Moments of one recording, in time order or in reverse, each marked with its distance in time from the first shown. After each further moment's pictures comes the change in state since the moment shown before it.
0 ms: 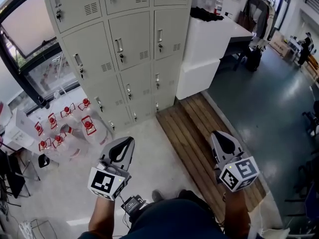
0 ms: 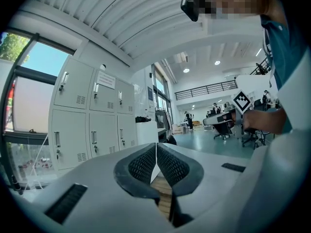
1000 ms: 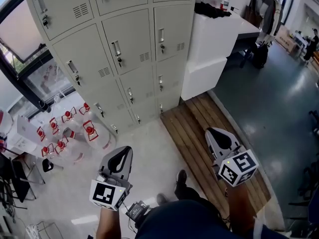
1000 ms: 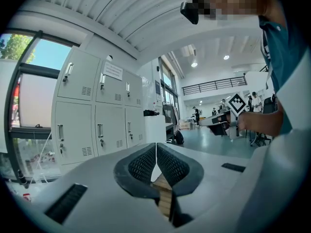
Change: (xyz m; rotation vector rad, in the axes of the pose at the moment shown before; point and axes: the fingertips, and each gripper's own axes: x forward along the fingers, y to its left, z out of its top) left arm 0.064 0.052 -0.022 -0.040 0.067 0.080; right arm 0.118 -0.045 -0.007 0.030 0.049 0.103
